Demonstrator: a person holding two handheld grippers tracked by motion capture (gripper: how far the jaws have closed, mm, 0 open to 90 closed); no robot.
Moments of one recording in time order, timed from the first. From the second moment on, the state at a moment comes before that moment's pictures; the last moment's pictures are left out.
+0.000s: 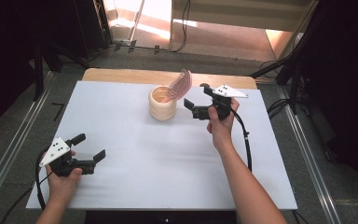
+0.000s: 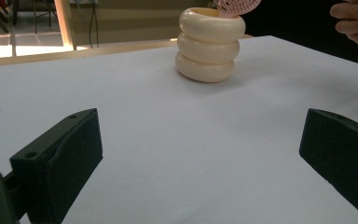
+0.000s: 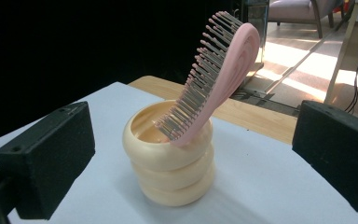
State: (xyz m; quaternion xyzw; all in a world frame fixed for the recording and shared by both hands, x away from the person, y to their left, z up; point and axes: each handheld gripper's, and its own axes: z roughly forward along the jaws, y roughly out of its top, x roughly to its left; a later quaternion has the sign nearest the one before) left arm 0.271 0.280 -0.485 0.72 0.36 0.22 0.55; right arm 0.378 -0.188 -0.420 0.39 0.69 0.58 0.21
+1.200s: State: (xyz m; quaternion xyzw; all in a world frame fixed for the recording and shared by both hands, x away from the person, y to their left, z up) left arm 0.270 0.278 -0.486 0.72 0.36 0.22 0.55; right arm 0.315 -0.244 -0.454 0.41 0.68 0.57 0.23
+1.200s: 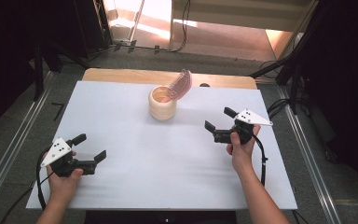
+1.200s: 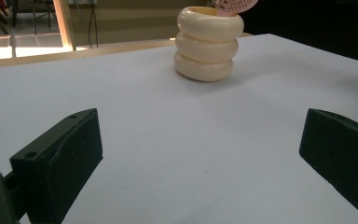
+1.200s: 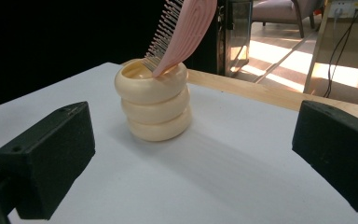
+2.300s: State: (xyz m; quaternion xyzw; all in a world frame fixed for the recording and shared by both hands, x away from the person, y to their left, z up) left arm 0.270 0.277 -0.486 0.72 0.35 0.23 0.55; right arm 0.237 -0.303 -0.484 0.43 0.67 0.55 0.26
